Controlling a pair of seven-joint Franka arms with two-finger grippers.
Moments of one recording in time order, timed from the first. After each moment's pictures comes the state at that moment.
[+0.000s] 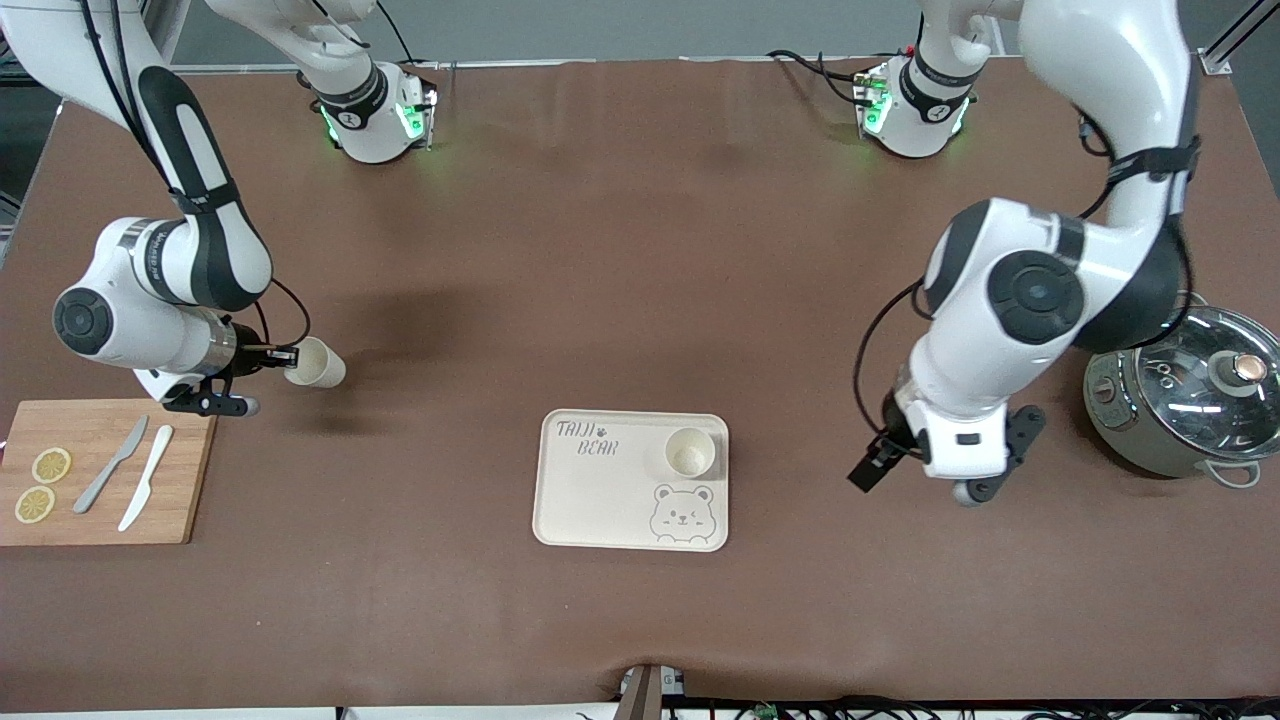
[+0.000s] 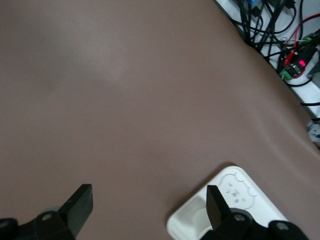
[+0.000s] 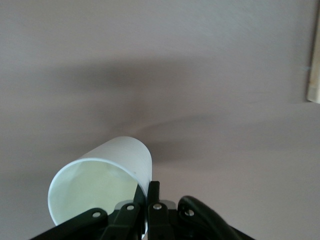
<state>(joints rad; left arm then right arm) -0.22 0.48 -0.14 -1.34 0.11 1.91 -1.14 -0.01 0.30 -0.06 -2.04 0.10 2.10 0.00</state>
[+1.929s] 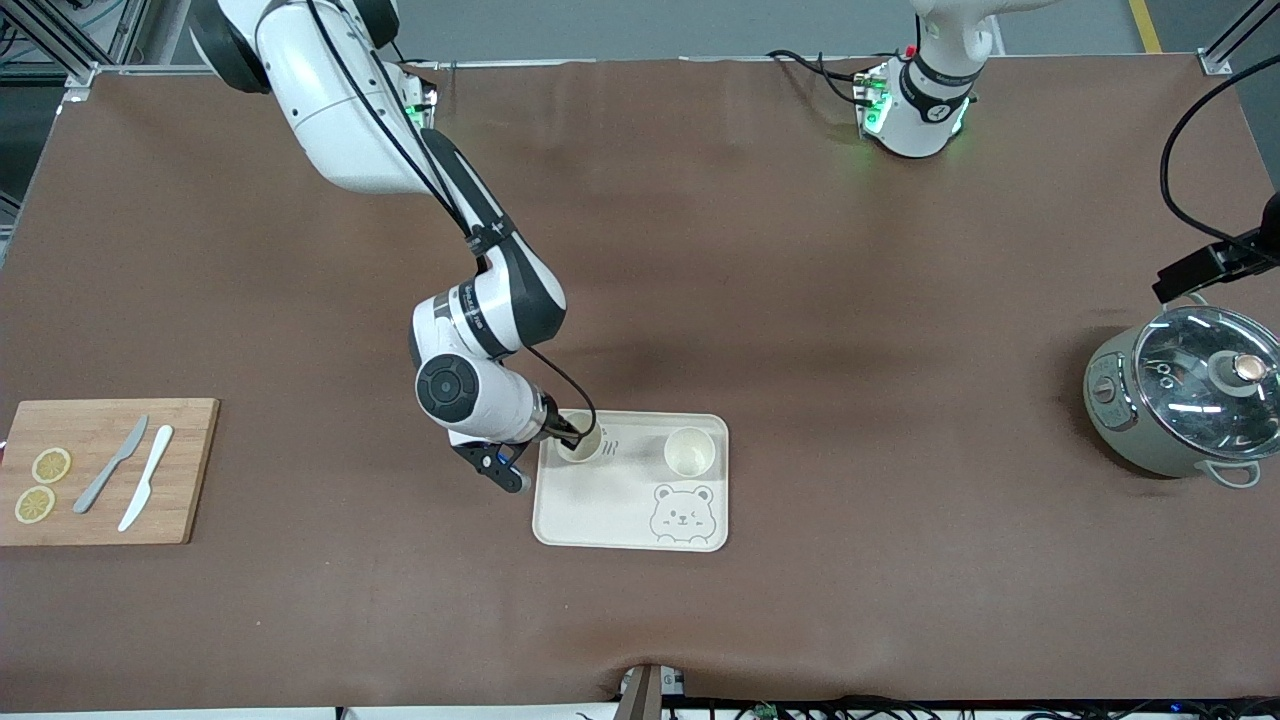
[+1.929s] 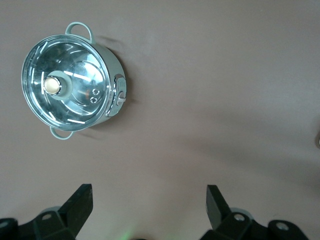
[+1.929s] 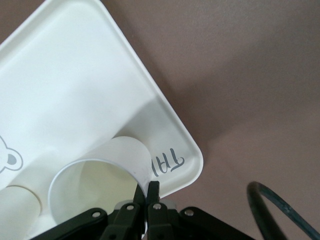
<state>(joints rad) 0.13 0.13 -0.14 -1.35 0.11 1.41 -0.27 0.54 0.81 -0.06 -1.35 0.33 2.13 0.94</state>
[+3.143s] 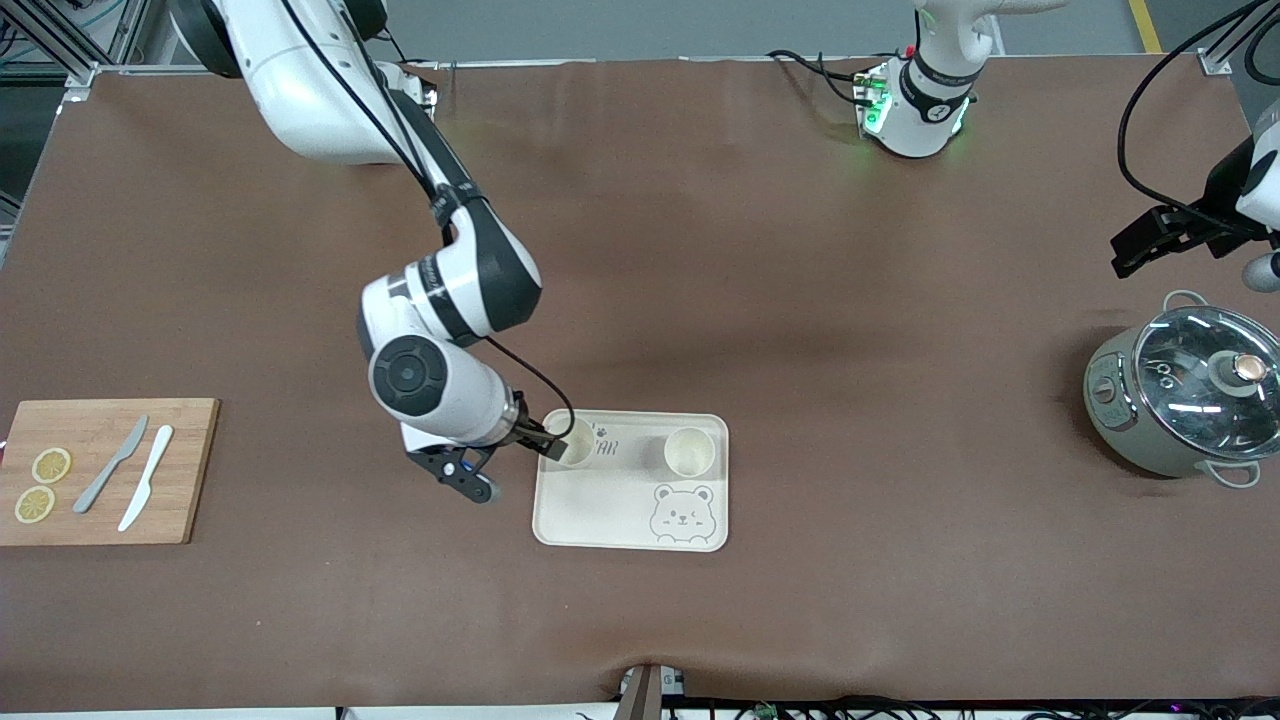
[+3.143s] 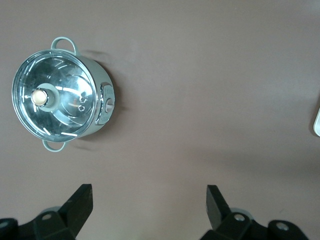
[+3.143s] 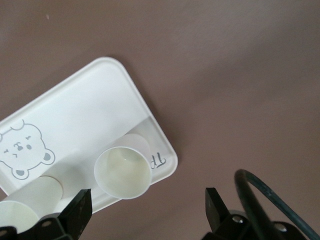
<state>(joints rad) 0.01 -0.01 -0.08 -1.55 0.11 1.55 -0.23 0.49 0.74 -0.10 -1.12 0.21 1.80 0.94</state>
